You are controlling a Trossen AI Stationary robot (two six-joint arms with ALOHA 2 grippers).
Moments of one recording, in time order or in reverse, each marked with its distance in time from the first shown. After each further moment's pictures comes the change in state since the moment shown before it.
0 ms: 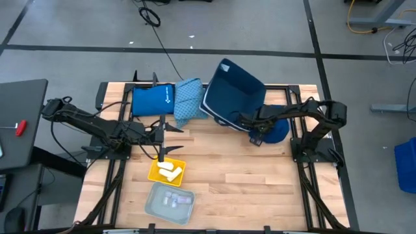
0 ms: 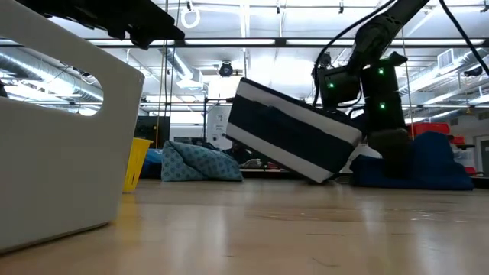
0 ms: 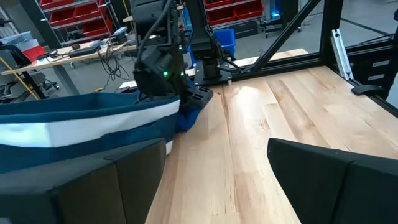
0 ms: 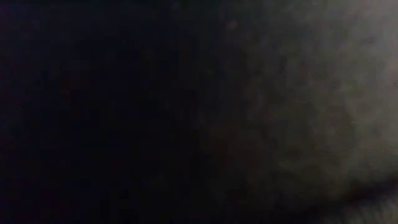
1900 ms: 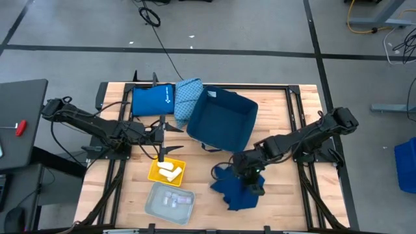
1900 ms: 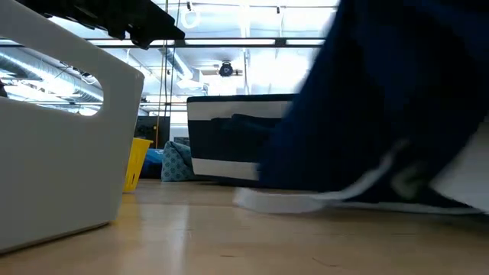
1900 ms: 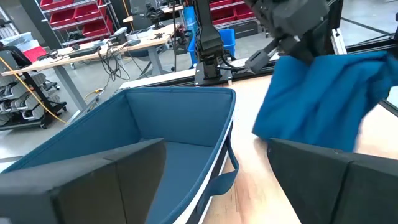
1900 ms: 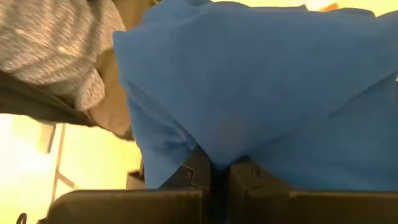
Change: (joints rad) left arm 0.000 0.000 0.000 0.001 0.000 0.004; right arm 0.627 -0.085 0.280 0.320 -0.607 0.077
